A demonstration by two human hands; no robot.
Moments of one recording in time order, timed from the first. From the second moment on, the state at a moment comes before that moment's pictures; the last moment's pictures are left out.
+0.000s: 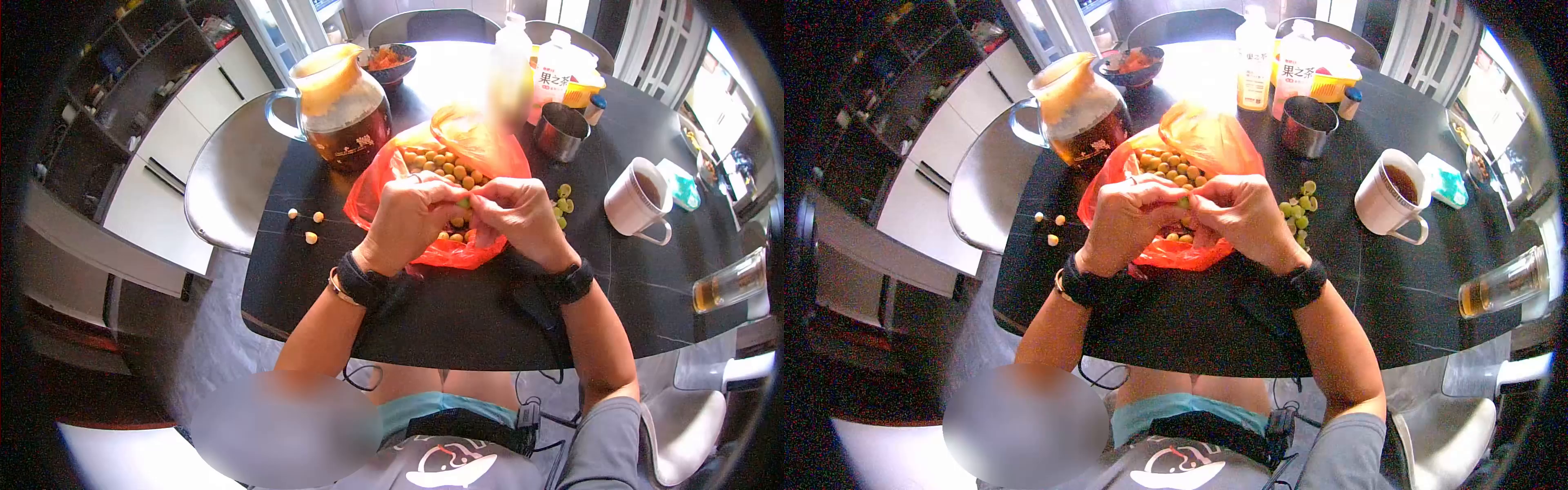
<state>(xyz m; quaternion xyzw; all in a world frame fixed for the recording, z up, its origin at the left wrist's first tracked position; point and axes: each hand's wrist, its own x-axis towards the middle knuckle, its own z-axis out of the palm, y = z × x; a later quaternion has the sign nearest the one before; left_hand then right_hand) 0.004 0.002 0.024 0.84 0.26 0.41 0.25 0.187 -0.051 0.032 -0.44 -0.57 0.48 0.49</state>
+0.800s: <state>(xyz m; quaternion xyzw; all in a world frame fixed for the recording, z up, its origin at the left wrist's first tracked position) 0.006 0.002 0.022 0.70 0.24 0.39 0.55 0.188 -0.050 0.026 -0.46 -0.59 0.43 0.51</state>
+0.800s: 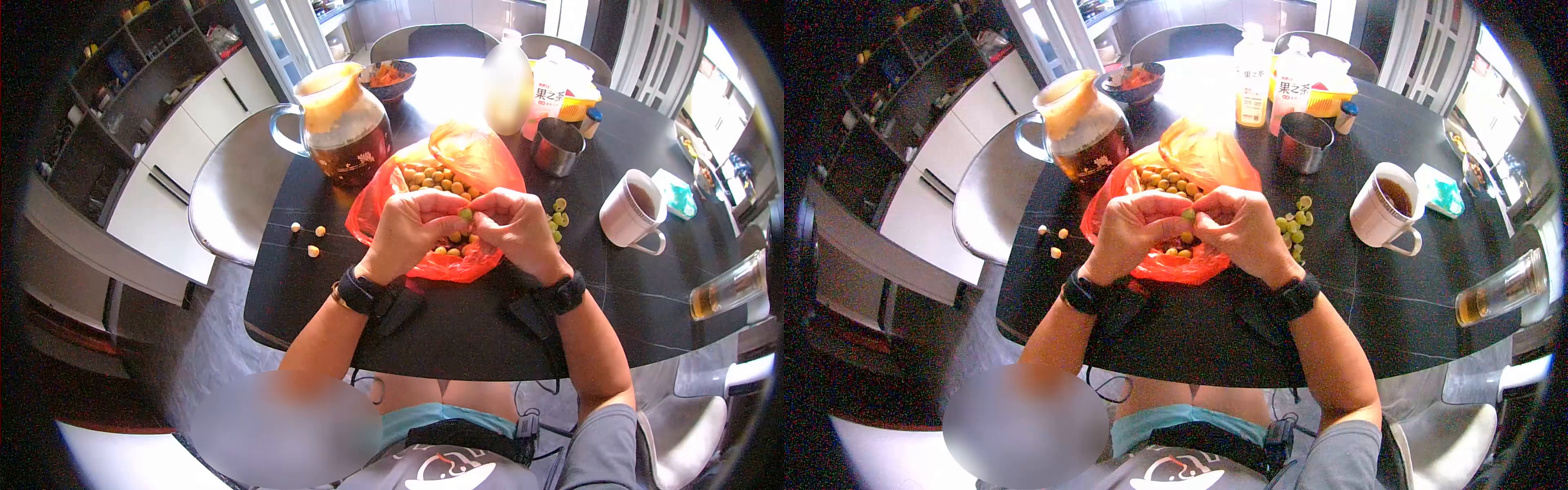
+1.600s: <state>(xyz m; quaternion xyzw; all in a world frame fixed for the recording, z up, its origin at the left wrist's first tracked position) 0.000 0.007 0.034 0.65 0.23 0.38 0.61 0.190 -0.045 0.020 -0.36 -0.48 0.59 0.54</state>
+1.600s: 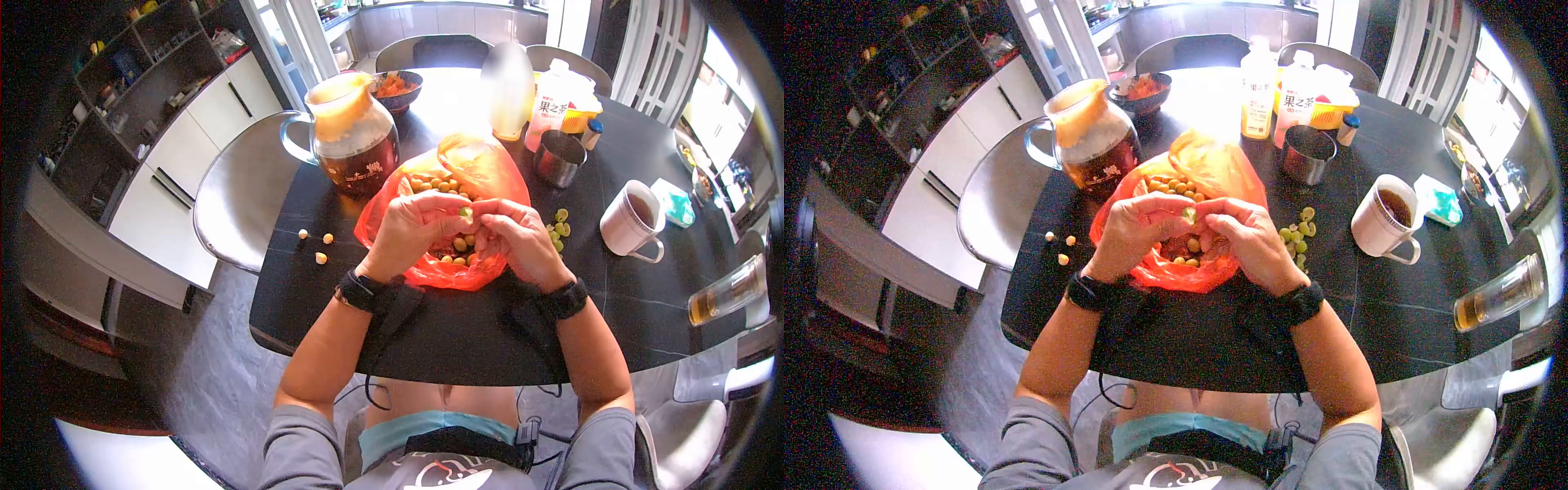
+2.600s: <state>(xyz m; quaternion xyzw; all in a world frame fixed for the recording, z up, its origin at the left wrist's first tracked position) 0.002 0.002 0.030 0.74 0.16 0.42 0.50 0.185 -0.057 0.035 -0.37 -0.52 0.54 0.55</state>
